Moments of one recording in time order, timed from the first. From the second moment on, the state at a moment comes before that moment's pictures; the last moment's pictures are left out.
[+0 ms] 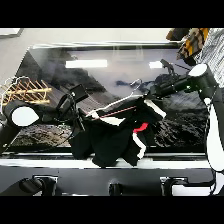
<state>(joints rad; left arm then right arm) -0.54 -1.02 1.11 1.18 -1.10 -0.92 -0.05 -1.56 1.52 -0.86 1.43 1.18</state>
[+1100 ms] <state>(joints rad) -0.54 -1.08 1.11 0.94 -0.97 -0.75 -0.05 -1.24 1.52 -0.82 1.44 1.23</state>
